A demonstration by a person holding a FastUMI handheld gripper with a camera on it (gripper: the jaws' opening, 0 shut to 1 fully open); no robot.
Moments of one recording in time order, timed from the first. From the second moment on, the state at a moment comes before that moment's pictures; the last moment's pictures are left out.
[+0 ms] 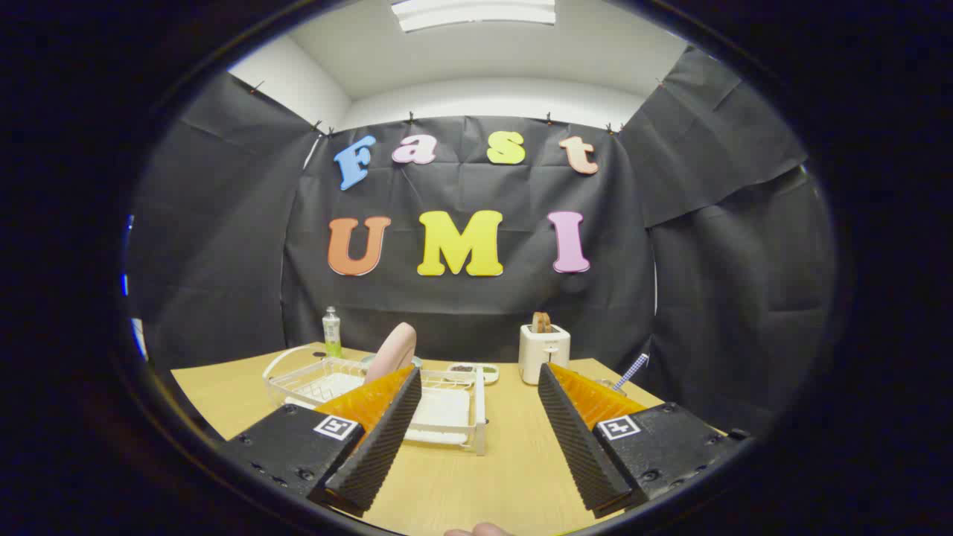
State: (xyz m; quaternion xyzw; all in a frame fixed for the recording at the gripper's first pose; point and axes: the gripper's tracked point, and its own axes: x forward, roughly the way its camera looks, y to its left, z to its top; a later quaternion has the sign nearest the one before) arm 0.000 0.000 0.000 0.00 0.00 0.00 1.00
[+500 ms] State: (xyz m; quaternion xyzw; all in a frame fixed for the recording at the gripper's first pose) arm 0.001 0.005 0.004 0.01 -0.01 0.00 1.00
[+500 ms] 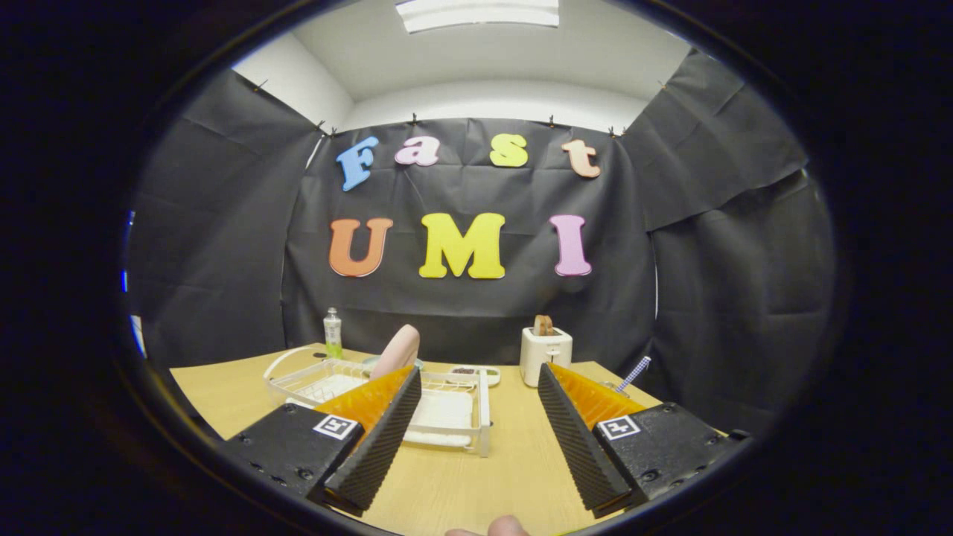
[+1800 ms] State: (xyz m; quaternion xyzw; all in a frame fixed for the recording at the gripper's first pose) arm 0.109 0.045 0.090 0.02 0.11 0.11 0.99
